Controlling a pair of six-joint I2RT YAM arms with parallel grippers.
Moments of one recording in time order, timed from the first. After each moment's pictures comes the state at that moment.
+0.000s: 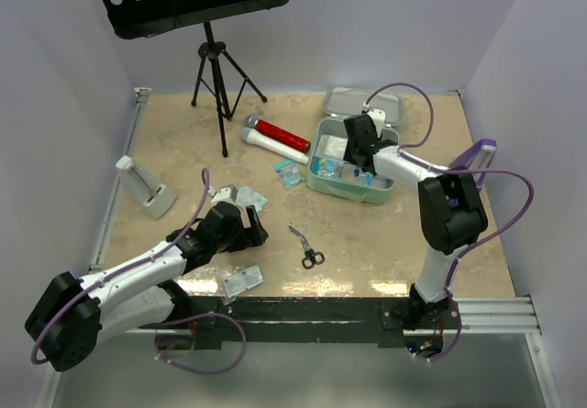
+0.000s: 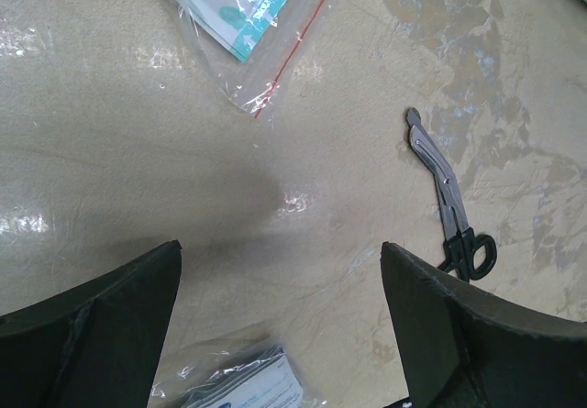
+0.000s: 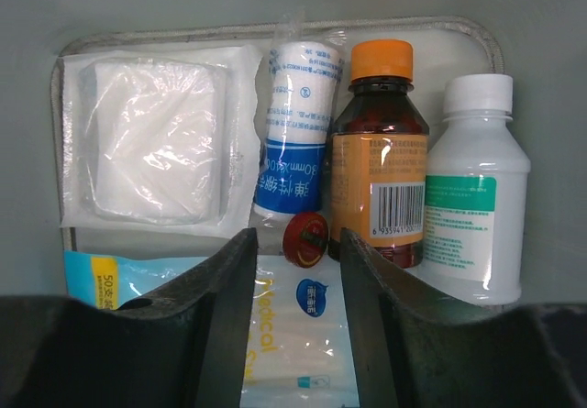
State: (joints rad) left arm -0.71 1.00 0.41 -0.23 -0.15 -0.85; right arm 0.39 1.85 1.25 -0.23 0.45 0.51
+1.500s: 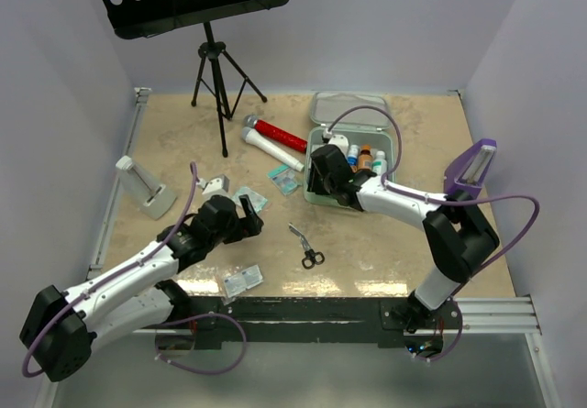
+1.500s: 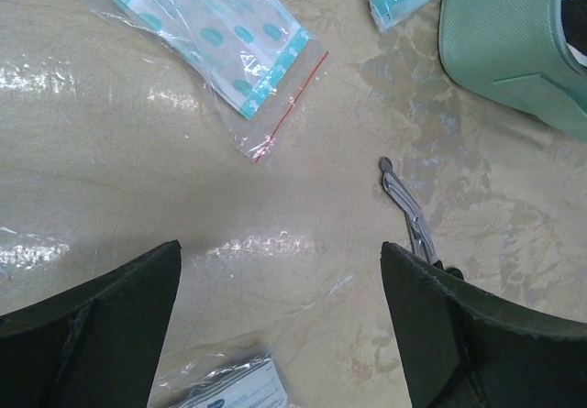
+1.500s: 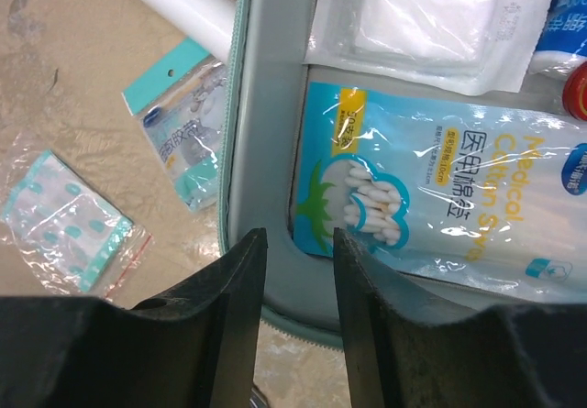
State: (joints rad) left arm -0.70 0.92 0.50 -0.33 -0.25 -0.85; right arm 0.70 1.66 1.04 -0.14 0.31 0.65
